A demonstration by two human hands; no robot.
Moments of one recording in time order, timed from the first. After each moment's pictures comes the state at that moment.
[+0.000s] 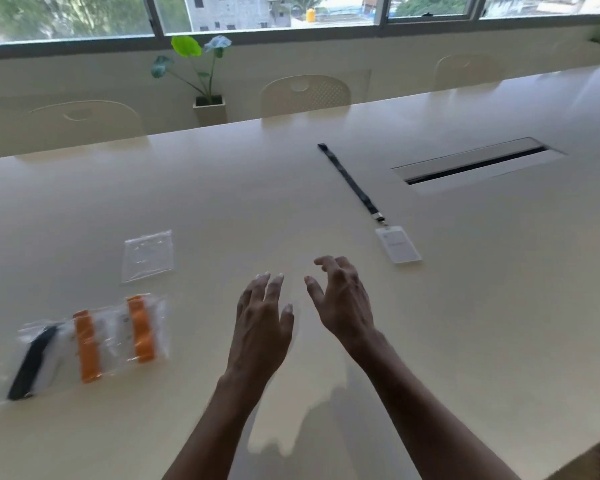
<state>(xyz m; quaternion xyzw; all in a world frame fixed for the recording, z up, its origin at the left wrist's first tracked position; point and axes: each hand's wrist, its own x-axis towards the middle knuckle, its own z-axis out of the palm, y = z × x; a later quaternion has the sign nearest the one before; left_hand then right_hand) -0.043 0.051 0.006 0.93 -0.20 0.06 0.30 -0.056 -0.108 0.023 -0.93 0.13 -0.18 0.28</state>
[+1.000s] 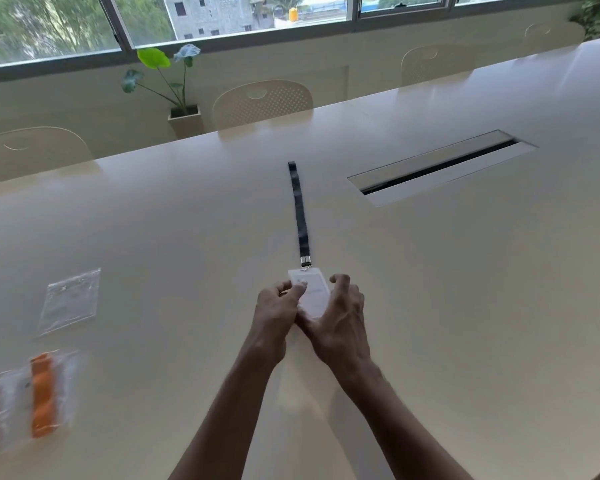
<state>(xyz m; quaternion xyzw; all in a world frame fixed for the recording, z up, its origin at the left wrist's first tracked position) 0.004 -0.129 0.015 0.68 0.05 -0.23 0.70 -0.072 -0.220 0.010 -0.87 0.22 -0.13 0.42</state>
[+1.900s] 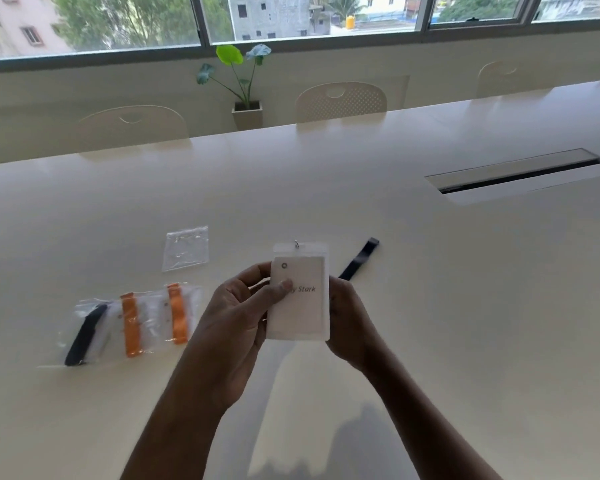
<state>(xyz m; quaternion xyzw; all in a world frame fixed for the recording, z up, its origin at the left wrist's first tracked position) -0.094 0.101 0.141 0.58 -0.02 -0.19 0.79 -0.089 -0.066 0.071 -0.71 -0.09 -0.06 0.70</state>
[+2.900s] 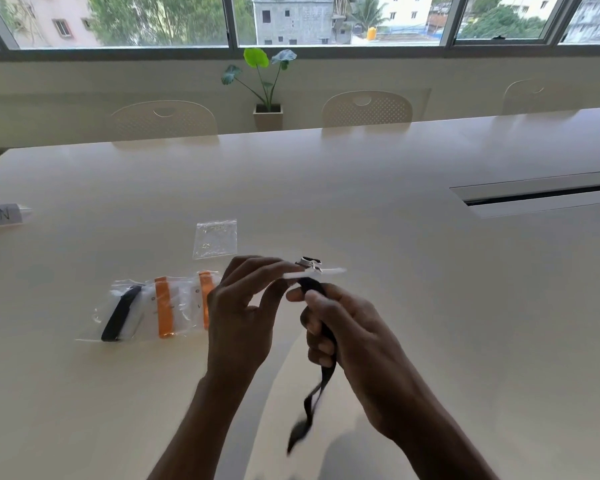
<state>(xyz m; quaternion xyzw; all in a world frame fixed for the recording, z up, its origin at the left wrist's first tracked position) -0.087 0.142 0.113 0.79 -0.23 0.29 0.49 -0.157 -0.008 0.147 -0.62 0.00 0.07 0.78</state>
